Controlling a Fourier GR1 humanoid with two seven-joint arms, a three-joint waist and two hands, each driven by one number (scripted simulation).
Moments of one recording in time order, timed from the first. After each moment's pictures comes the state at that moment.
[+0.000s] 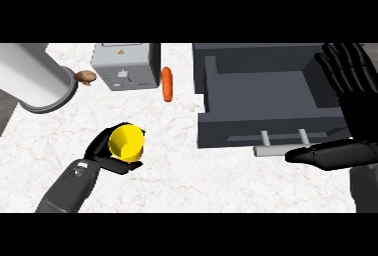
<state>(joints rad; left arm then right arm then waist) -0.58 0.21 0.03 -0.25 -0.13 -0.46 -0.95 -0.31 -0.22 -0.11 -1.86 -0.14 0.18 0.14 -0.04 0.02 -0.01</state>
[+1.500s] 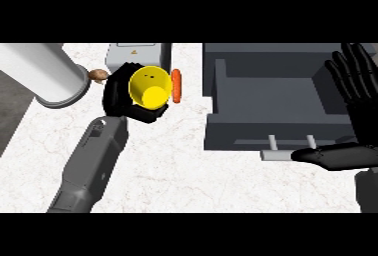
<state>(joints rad) -0.73 0.05 0.18 -0.69 0.09 -0.11 -0.81 -0.25 -0.22 -0.15 -1.85 -0.11 0.18 0.12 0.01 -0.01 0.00</state>
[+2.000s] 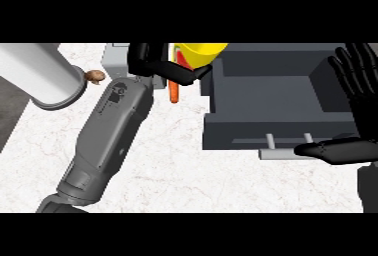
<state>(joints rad) -0.98 0.01 0.06 -0.83 0.12 0.09 -0.46 -0.28 -0.23 -0.17 -1.82 -0.12 0.18 0.10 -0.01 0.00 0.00</state>
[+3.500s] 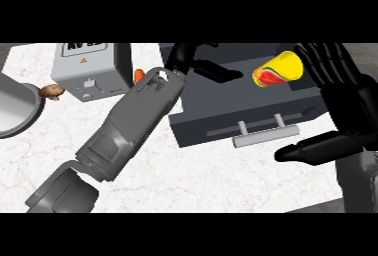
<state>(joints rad) -1.29 0.00 -0.32 -0.31 0.34 0.27 -0.26 -0.38 -0.20 -0.08 -1.79 -0.16 0.26 0.08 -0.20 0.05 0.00</state>
